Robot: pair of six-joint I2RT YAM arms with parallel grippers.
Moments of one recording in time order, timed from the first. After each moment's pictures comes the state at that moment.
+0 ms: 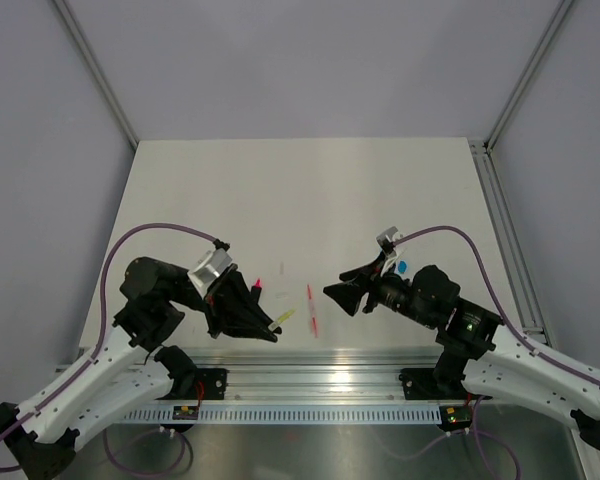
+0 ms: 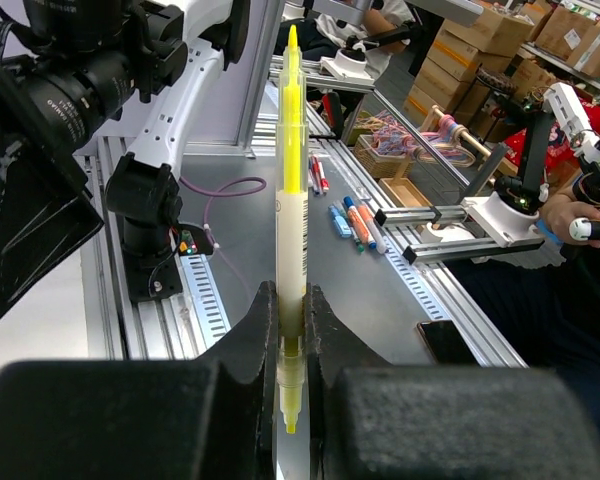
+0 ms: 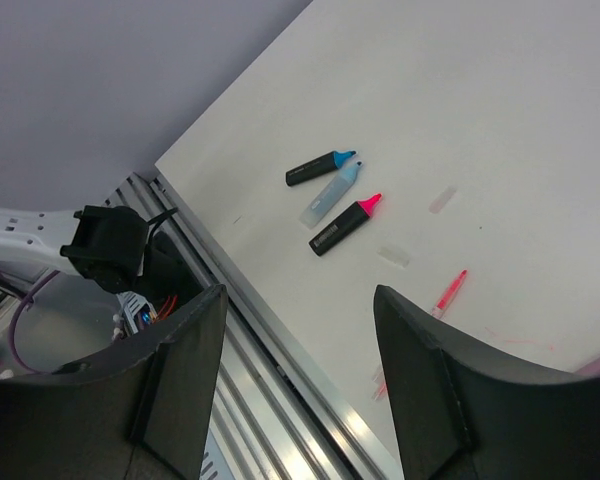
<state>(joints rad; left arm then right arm) -0.73 0.65 0.67 0.36 1.22 -0.66 1.00 0.65 0.59 -0.06 0.03 0.49</state>
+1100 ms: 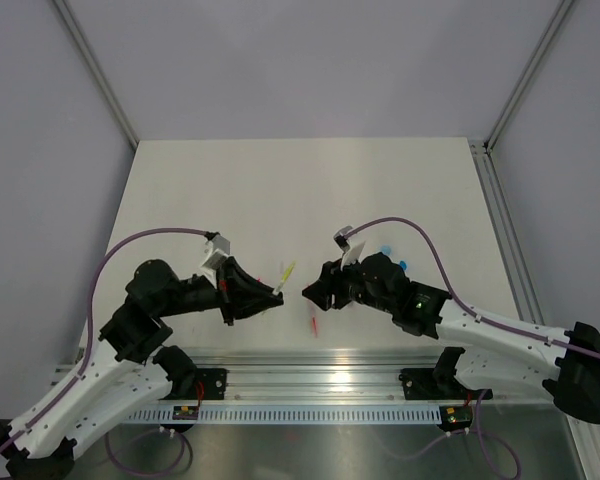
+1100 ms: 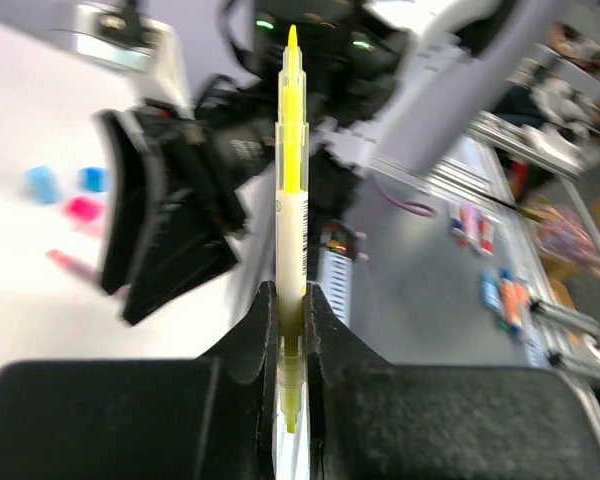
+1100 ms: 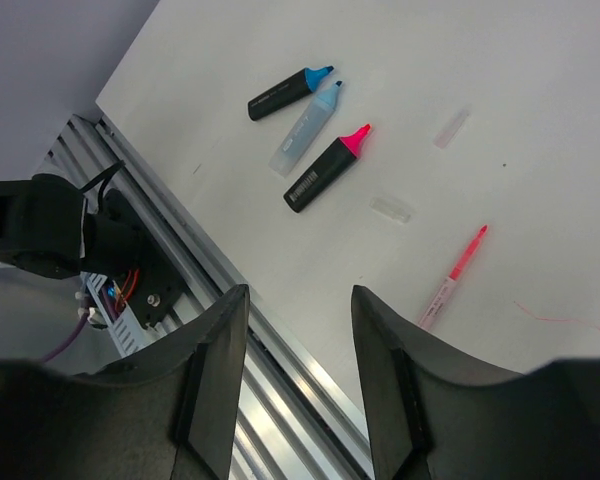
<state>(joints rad) -0.73 0.54 0.66 -0.08 0.73 -0.43 1.00 1.03 0.64 0.04 -0.01 0.55</state>
